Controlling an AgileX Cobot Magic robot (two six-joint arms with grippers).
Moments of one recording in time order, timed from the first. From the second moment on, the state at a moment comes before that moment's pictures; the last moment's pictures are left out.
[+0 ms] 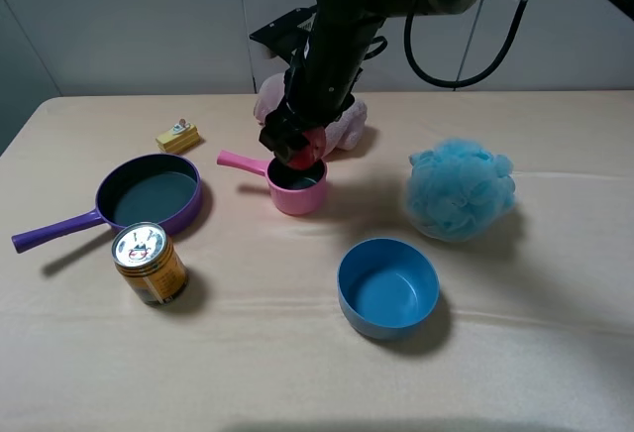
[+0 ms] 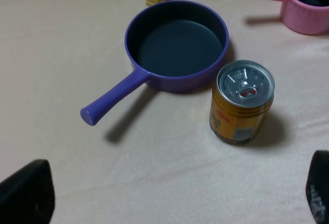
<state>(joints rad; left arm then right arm) -0.08 0.00 -0.50 -0.03 1.06 0.13 0.70 2.14 -1.66 0.09 0.79 -0.26</state>
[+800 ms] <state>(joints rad) -0.08 0.00 -0.50 -0.03 1.06 0.13 0.70 2.14 -1.64 0.09 0.76 -0.28</state>
